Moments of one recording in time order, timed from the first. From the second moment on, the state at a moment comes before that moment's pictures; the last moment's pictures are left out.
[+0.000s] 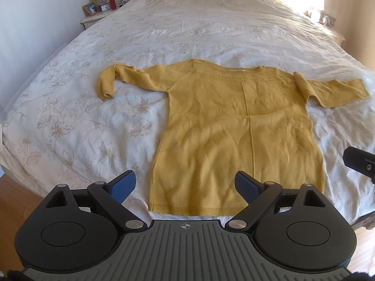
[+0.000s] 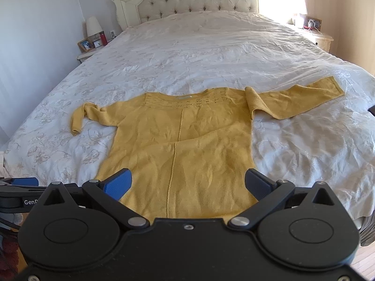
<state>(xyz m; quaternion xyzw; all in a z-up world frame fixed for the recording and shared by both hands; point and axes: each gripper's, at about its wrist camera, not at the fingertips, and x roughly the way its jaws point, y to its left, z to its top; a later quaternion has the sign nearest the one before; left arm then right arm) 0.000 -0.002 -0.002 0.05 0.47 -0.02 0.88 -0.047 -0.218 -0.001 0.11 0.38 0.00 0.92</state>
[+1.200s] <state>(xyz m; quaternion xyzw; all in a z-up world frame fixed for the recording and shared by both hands) 0.023 0.016 -0.002 0.04 0.42 -0.05 0.91 -0.033 -0.228 0.008 0.15 0.28 0.02 0.95</state>
